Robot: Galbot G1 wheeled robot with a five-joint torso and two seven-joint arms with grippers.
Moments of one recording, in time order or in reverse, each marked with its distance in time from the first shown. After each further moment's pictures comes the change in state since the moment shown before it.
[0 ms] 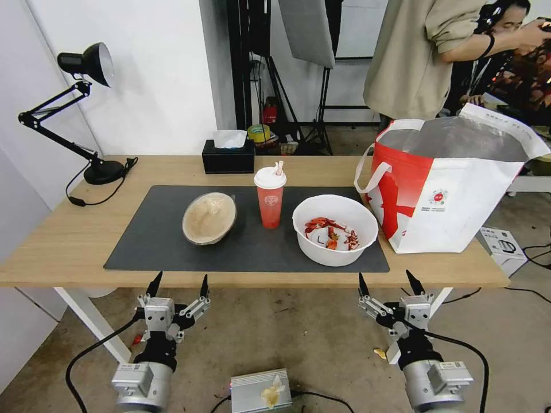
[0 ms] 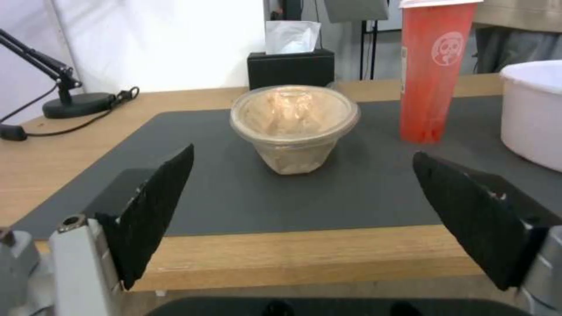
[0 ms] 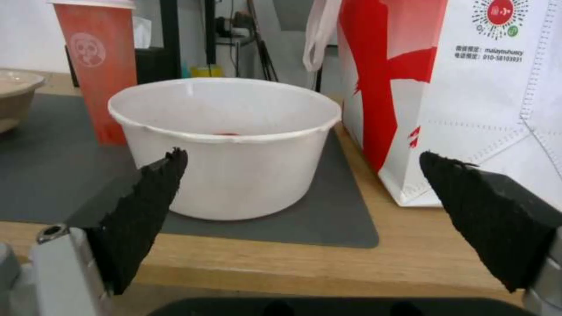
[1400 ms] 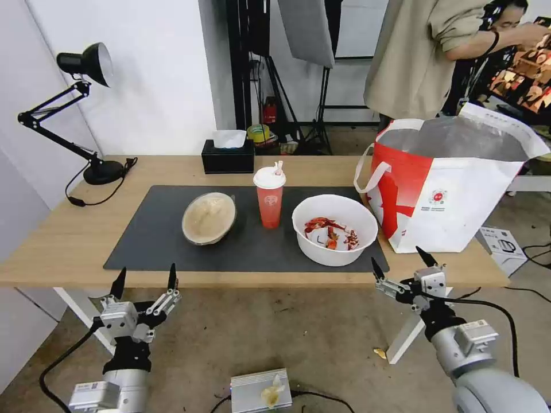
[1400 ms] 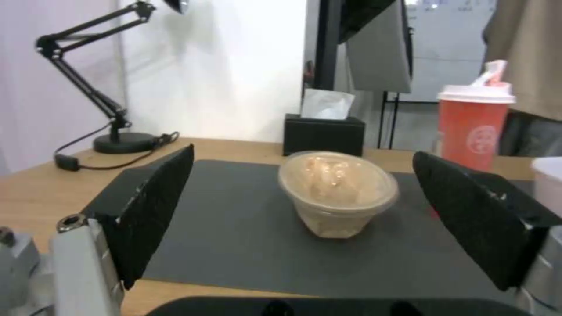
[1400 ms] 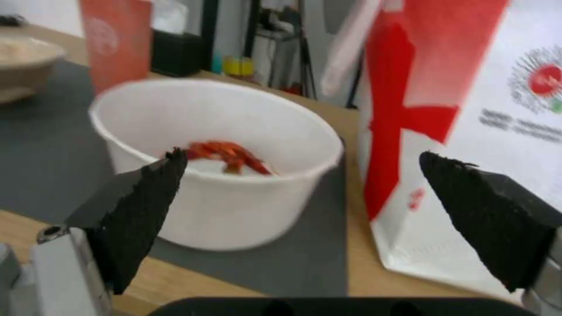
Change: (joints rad) left arm 0.045 0.134 -0.020 0.017 -0.179 -0.250 -0.143; right arm 0.125 -0.391 0.087 -0.008 0.229 -0.133 0.001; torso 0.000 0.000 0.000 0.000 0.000
